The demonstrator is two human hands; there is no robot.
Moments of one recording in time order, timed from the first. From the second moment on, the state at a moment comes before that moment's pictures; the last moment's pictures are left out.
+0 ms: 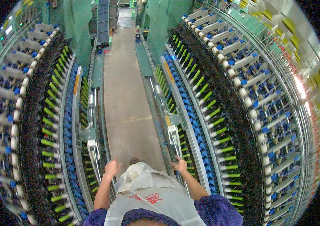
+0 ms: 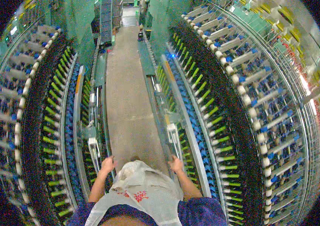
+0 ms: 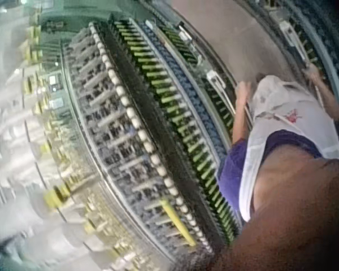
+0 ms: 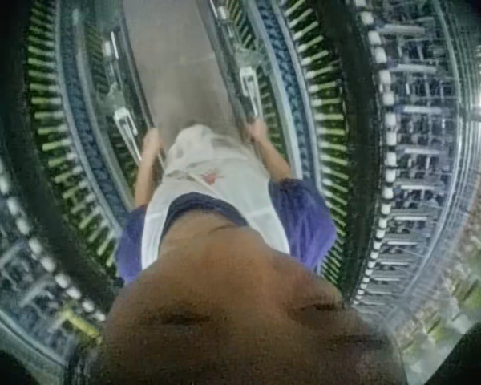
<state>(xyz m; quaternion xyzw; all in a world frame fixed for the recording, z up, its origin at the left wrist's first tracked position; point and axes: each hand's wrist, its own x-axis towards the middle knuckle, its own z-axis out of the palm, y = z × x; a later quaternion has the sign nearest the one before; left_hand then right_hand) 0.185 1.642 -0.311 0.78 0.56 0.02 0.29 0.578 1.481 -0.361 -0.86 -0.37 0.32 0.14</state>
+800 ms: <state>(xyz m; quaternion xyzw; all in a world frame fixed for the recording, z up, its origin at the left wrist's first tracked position) 0.653 2.249 -0.290 0.88 0.27 -0.02 0.40 0.916 2.113 -0.121 -0.76 -0.57 0.10 0.28</state>
